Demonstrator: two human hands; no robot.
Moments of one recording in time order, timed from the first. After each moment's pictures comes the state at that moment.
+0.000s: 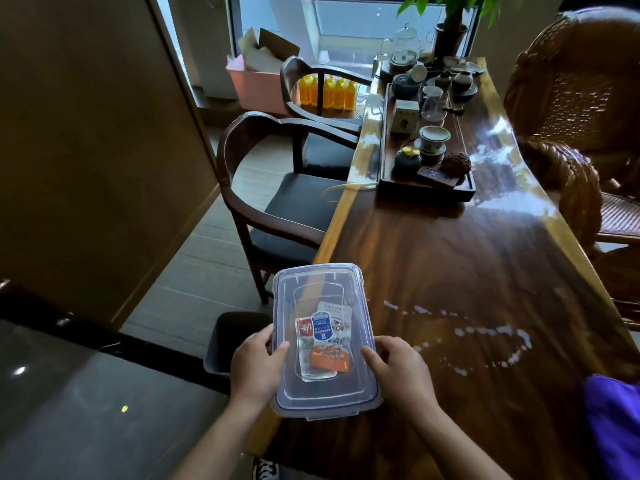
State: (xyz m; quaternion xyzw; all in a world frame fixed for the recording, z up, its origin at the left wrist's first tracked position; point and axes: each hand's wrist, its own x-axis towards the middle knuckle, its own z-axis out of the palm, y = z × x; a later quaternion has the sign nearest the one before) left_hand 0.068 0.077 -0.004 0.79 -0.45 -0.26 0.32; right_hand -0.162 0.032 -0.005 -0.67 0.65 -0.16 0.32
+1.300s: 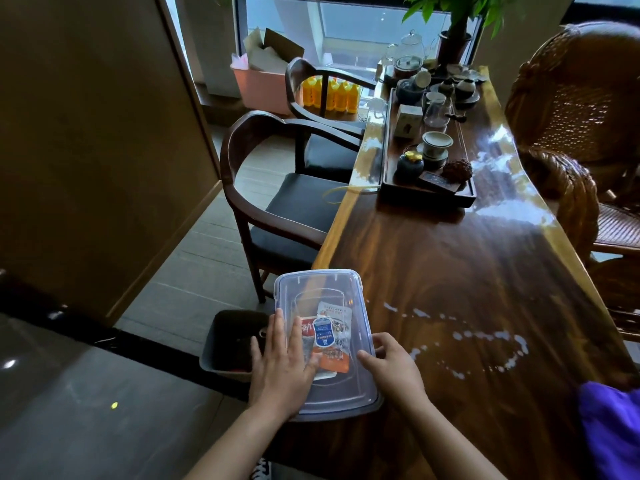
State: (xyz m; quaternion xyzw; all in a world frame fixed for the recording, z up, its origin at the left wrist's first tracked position) left_hand 0.044 0.078 -0.044 0.77 -0.62 -0.16 0.04; right_hand -0.156 0.020 -0.021 -0.58 0.68 -0.12 0.44
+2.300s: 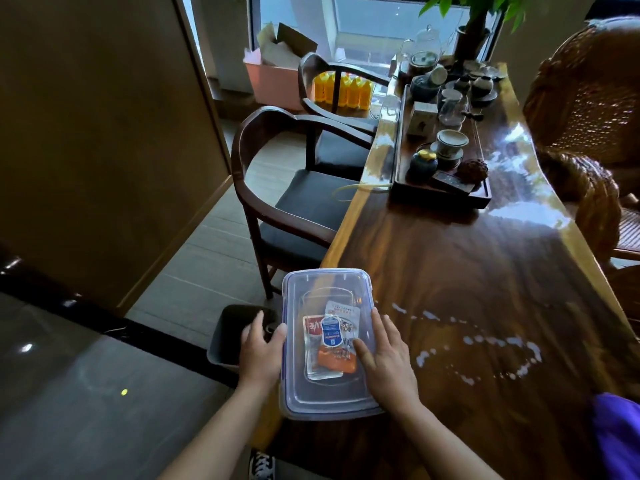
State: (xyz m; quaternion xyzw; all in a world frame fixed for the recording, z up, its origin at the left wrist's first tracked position) left_hand 0.079 0.064 -0.044 0.79 -0.27 -0.38 0.40; right_hand -0.140 0.022 -0.044 -0.69 0.63 -0.12 0.34
